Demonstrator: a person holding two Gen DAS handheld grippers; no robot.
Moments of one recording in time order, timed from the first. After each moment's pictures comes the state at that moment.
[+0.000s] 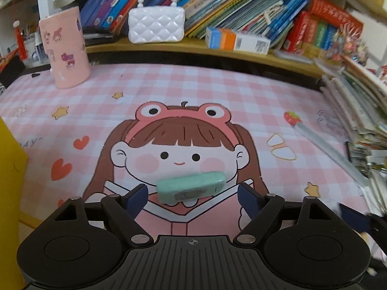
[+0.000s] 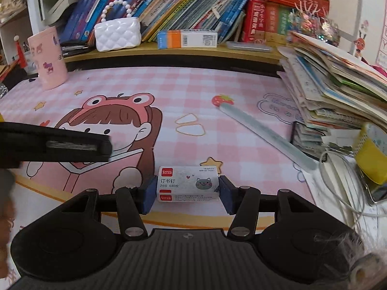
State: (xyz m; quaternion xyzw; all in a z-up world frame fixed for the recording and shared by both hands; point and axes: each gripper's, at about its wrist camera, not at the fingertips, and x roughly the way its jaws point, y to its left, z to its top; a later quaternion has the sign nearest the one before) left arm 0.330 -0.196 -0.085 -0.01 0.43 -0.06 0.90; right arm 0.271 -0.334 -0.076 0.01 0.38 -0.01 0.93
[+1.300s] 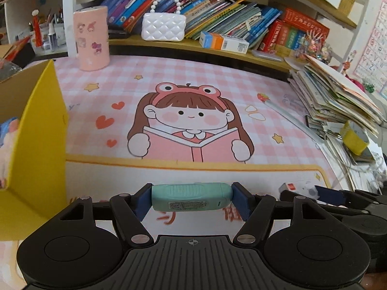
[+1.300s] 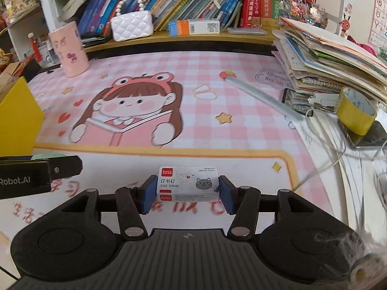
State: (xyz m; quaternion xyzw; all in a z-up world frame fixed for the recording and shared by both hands) left arm 0.207 -0.124 -0.039 -0.03 0.43 -0.13 0.90; right arm 0.187 -0.302 -0.045 0.04 0.41 0.00 0.91
